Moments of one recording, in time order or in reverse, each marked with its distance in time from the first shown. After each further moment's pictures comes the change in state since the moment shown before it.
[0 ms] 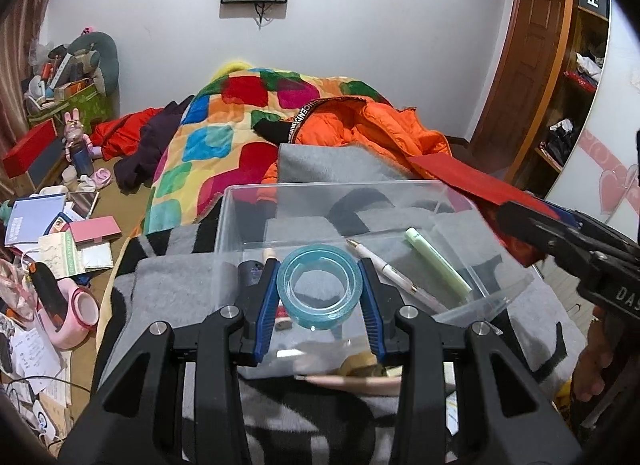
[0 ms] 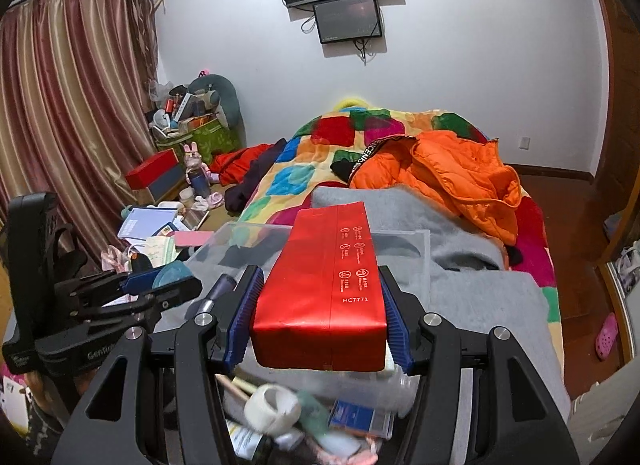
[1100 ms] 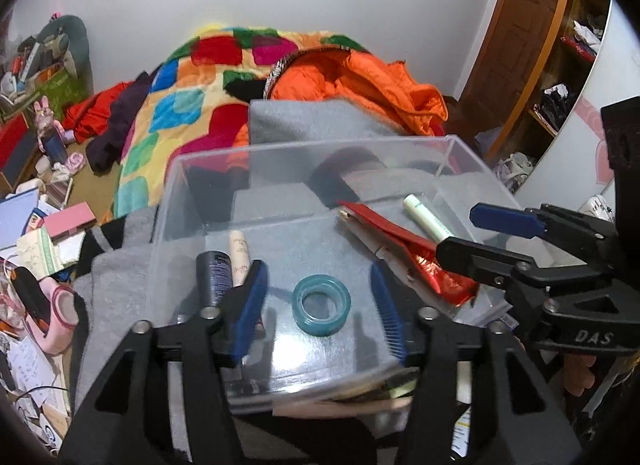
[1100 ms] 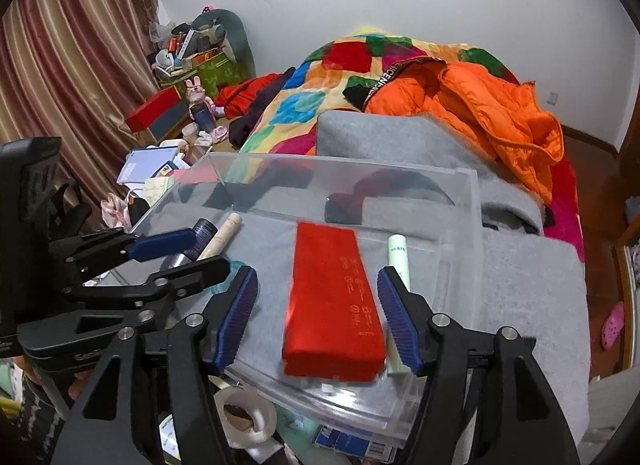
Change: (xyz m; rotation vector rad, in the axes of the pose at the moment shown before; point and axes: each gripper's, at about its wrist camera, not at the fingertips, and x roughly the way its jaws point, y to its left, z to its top) left arm 0.052 -0.010 0.001 0.047 0.144 -0.044; right arm 0.063 -0.020 -0.011 -0.011 0.247 0.051
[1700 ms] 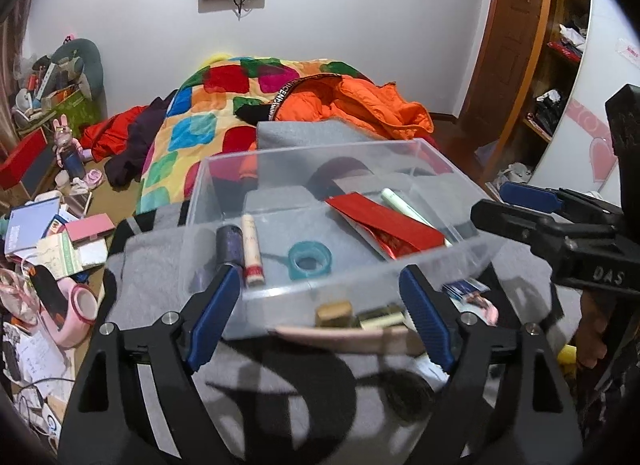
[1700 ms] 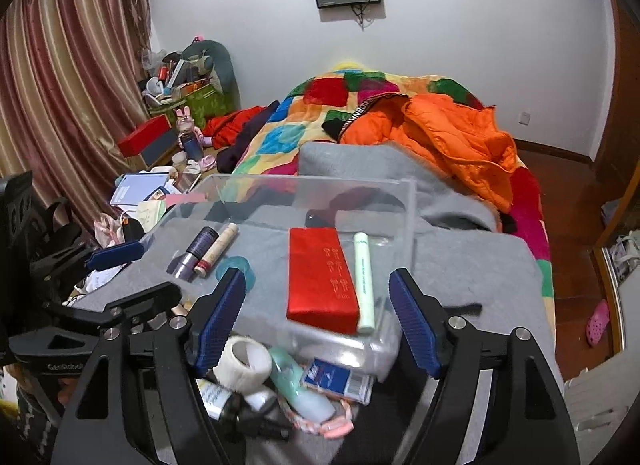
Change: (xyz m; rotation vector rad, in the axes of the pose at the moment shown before) left arm -0.058 -0.018 -0.041 0.020 -0.092 0.024; right arm -0.068 0.003 -0.032 0.016 -0.128 -0.089
